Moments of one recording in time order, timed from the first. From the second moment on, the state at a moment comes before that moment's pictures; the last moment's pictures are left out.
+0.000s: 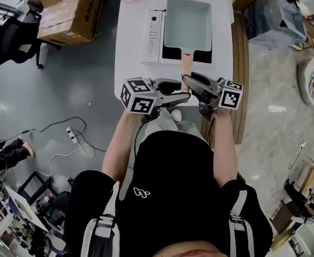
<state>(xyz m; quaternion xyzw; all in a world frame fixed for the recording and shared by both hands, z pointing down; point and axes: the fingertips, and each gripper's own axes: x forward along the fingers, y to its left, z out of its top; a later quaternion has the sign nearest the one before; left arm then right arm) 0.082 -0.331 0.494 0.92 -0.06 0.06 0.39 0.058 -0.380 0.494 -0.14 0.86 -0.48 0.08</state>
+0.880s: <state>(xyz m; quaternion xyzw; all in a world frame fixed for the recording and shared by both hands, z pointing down) 0.082 -0.315 0.461 0.92 -0.04 0.04 0.39 0.060 -0.364 0.461 -0.13 0.87 -0.47 0.08</state>
